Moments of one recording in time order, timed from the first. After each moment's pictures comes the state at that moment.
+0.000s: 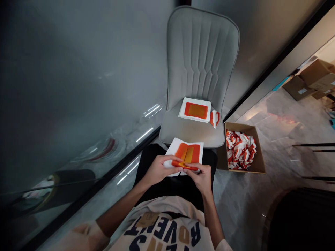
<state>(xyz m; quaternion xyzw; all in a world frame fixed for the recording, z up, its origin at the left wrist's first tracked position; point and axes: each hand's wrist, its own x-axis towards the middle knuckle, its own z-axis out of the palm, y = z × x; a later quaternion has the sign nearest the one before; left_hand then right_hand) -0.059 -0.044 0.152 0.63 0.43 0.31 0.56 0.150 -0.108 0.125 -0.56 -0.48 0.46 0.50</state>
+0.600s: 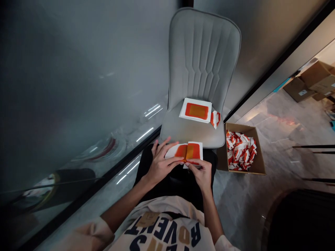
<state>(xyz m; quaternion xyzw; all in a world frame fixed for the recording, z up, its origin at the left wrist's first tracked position) -0.055 -0.036 0.149 0.80 0.42 0.38 0.18 0.146 -0.092 0.121 -0.58 -0.45 0.44 0.52</state>
